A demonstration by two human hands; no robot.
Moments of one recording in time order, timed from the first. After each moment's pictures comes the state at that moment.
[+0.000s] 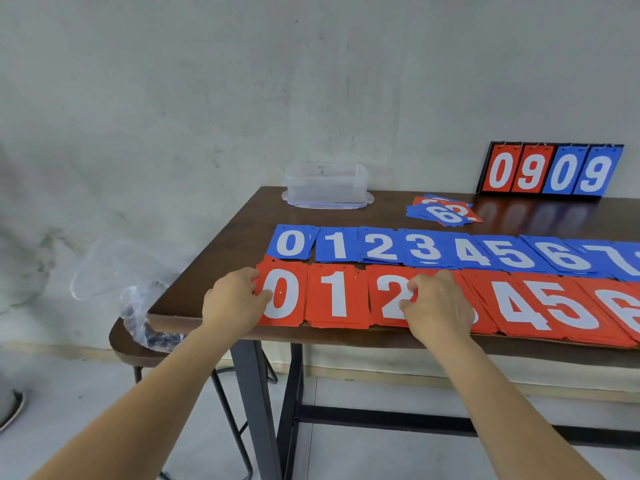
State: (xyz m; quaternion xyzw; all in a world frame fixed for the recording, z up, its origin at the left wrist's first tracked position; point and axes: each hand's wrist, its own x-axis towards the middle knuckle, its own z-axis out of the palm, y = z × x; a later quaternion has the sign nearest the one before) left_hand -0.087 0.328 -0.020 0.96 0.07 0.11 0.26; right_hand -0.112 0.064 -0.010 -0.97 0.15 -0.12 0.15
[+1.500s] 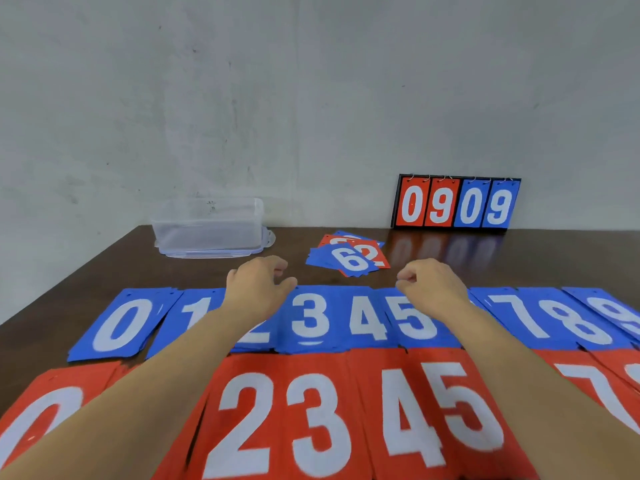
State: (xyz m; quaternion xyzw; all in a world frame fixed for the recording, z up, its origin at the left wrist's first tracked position) left_hand 0.088 0.091 0.021 0.95 -0.09 0.11 0.29; right_hand 0.040 -0.166 0.039 -0.97 0.14 -0.12 0.16
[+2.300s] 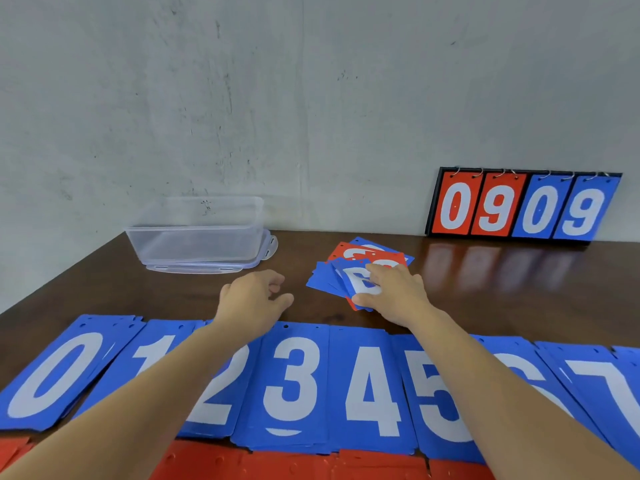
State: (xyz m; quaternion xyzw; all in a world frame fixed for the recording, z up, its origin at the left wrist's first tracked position) left_hand 0.183 0.062 -0.002 0.96 -0.01 0.06 0.28; right_hand 0.217 -0.177 -0.015 -0.99 -0.02 -0.04 0.11
